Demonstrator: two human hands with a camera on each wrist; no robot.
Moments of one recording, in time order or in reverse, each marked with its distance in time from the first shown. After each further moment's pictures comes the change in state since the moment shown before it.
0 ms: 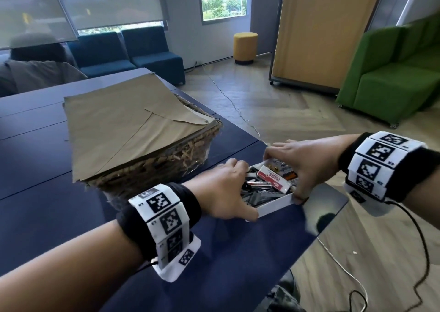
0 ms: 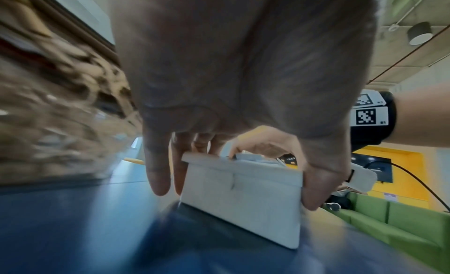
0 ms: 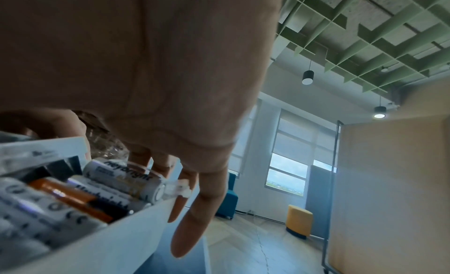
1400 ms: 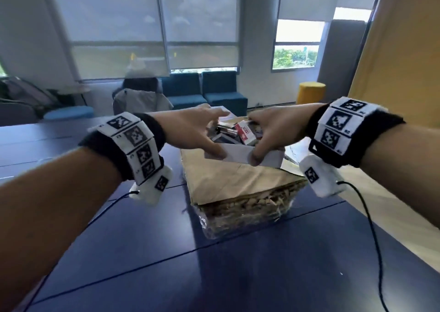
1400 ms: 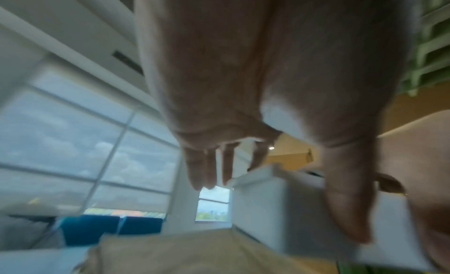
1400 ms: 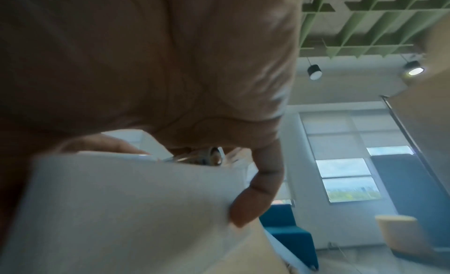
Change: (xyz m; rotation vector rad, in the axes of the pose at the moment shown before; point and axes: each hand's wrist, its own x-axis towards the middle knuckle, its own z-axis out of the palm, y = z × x) left_hand -0.116 -0.173 -0.189 0.030 0.311 -0.221; right_hand 0.098 -0.185 -0.185 0.044 0.290 -0.092
